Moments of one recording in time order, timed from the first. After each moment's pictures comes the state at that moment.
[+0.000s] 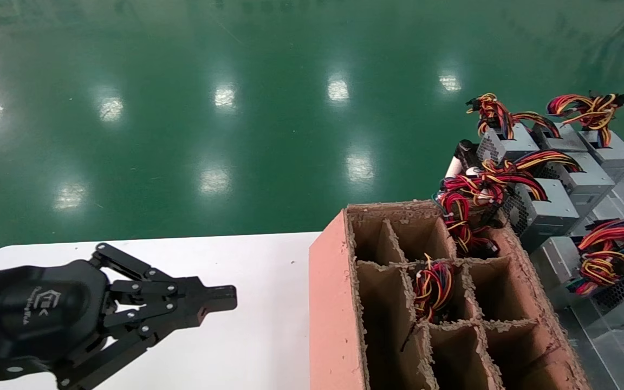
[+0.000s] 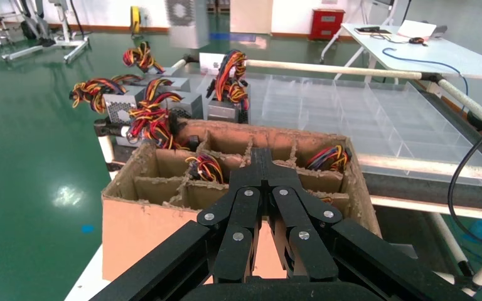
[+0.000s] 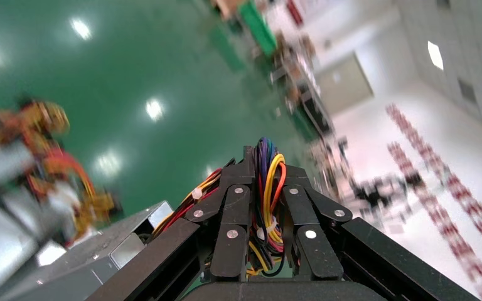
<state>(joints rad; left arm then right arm) -1.10 0.58 0.36 -1.27 0.68 1.47 -0.15 1.54 -0.25 -0.25 1.20 -1.56 -0.92 0.18</state>
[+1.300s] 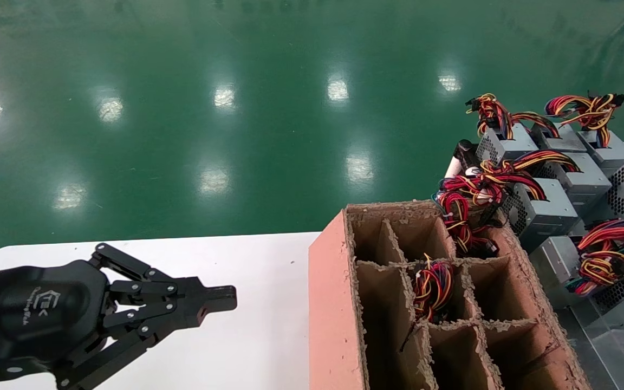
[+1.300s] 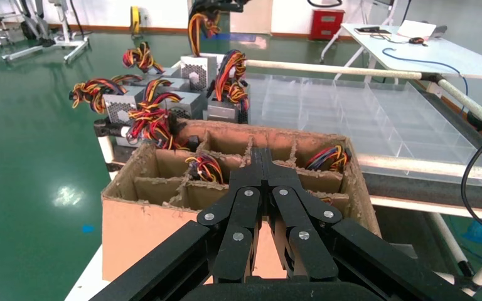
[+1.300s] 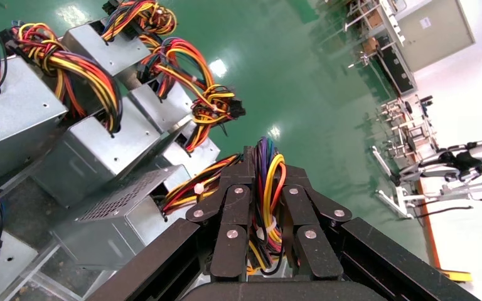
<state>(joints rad) -1.10 0.58 0.36 -1.27 0.68 1.47 -0.15 1.21 -0.18 -0.26 1.09 -1.35 -0.83 0.04</state>
